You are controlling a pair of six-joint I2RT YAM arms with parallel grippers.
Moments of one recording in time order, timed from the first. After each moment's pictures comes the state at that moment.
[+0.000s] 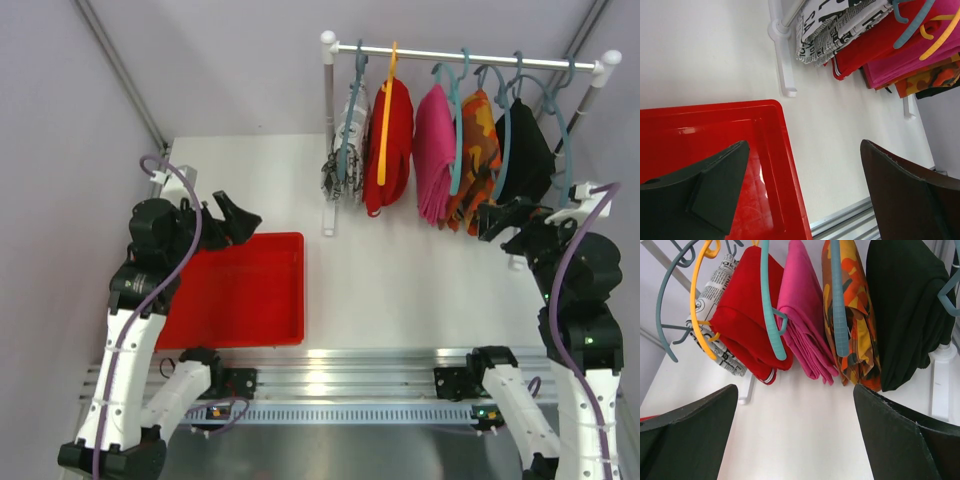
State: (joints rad) left arm -0.13 0.81 1.08 -0.62 0.32 -0.46; right arm 0.04 0.56 1.09 -0.61 -0.01 0.34
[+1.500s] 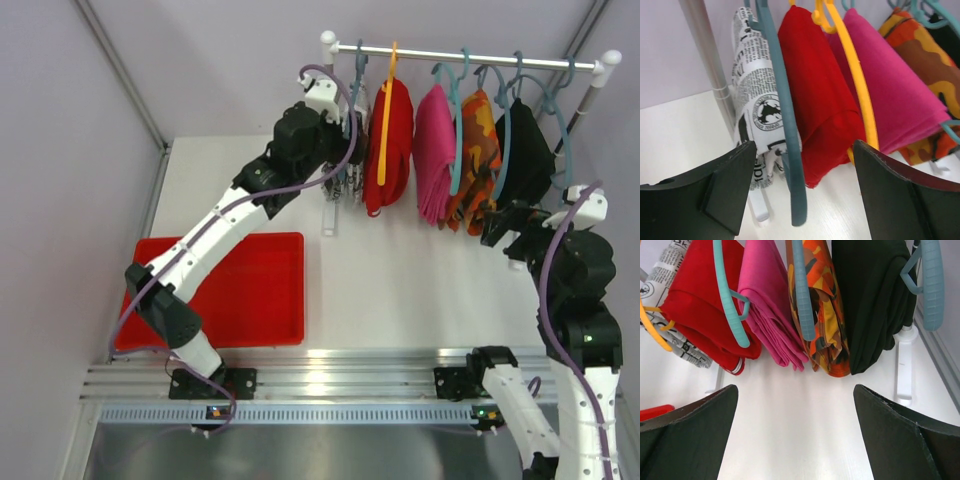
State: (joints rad) left arm -0.69 1.64 1.76 -0.27 -0.16 -0.22; right arm 0.04 0.57 1.09 -0.70 0.09 0.28
